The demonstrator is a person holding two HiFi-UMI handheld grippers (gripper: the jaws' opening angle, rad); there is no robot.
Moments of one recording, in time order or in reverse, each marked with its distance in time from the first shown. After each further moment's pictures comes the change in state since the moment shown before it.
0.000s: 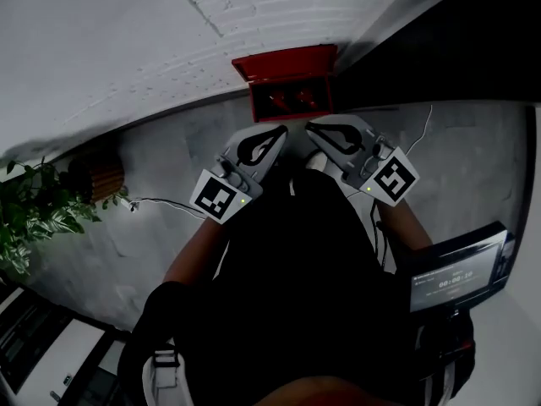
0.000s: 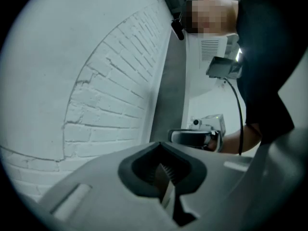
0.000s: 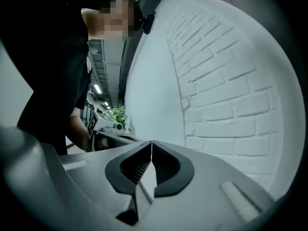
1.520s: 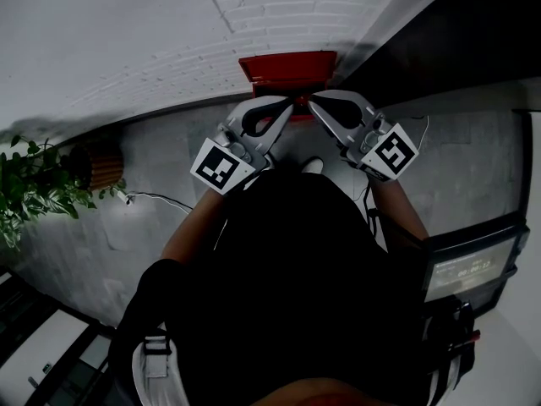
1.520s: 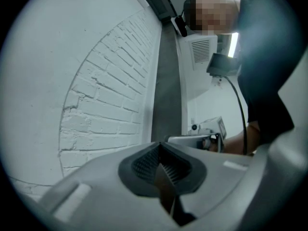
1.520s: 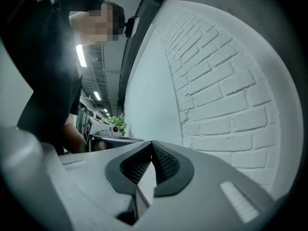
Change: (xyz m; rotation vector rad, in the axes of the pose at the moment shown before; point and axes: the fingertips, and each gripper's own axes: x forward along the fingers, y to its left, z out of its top) left arm 0.012 -0.014 0.048 0.108 -0.074 0.003; right arm -0.008 -0.008 0.037 0.011 -0.076 -0.007
